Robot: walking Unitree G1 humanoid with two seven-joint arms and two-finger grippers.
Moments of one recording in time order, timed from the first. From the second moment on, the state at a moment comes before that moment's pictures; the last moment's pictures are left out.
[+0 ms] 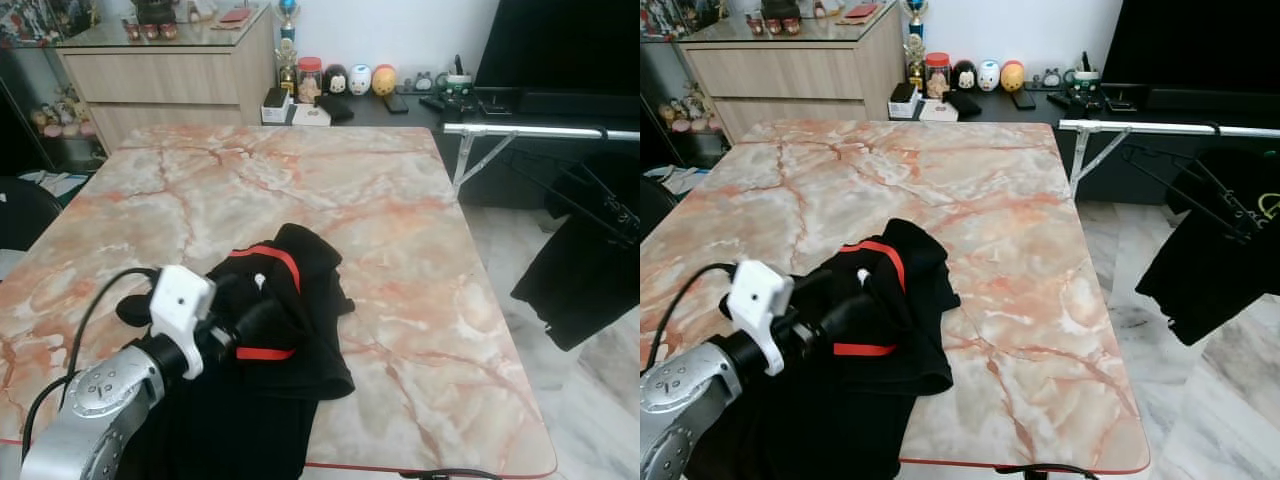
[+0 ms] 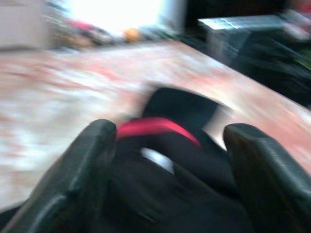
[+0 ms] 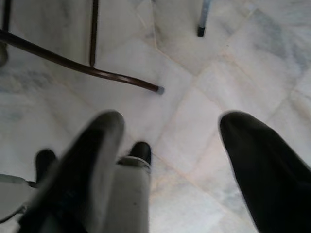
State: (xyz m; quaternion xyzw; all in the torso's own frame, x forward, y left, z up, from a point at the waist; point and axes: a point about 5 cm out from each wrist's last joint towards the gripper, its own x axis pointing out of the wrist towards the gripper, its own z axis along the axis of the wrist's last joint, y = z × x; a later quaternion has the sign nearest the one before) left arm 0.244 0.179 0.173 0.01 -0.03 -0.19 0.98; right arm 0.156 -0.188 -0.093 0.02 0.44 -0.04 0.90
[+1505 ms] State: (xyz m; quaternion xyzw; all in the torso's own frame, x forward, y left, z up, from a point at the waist) left arm 0.231 0.182 0.131 0.01 -0.07 -0.01 1.00; right arm 0.162 -0.192 -0.087 0.01 0.40 -0.06 0.91
